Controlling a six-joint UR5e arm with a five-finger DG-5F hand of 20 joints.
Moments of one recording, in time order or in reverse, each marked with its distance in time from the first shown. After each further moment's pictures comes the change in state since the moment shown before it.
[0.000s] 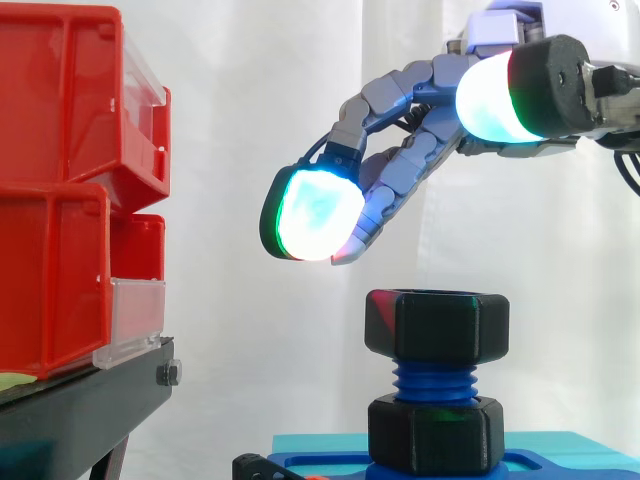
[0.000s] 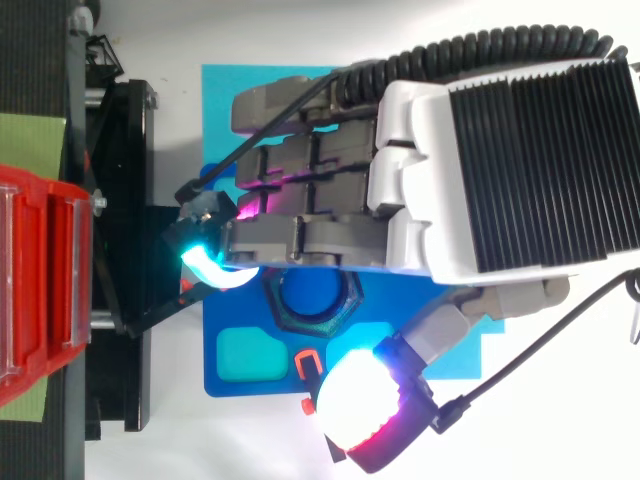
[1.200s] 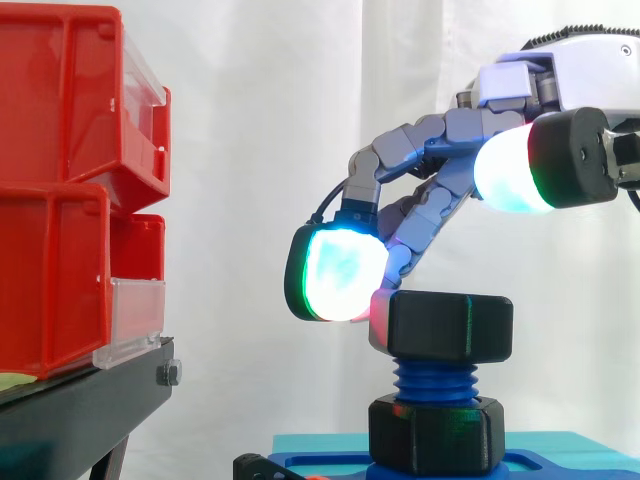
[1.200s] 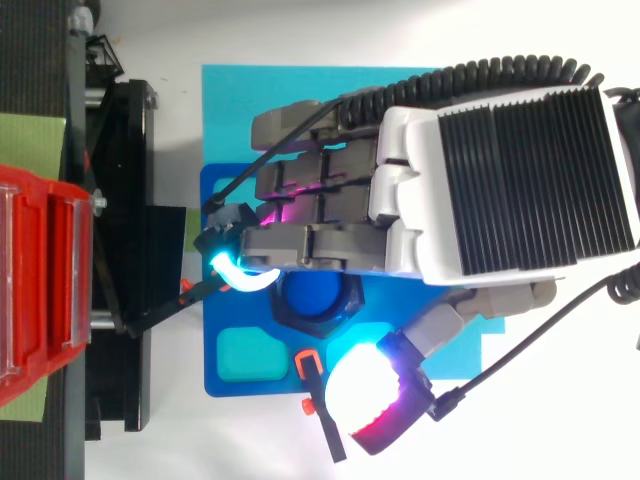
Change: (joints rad) arm 0.004 -0.005 -0.036 -0.011 0.008 0.010
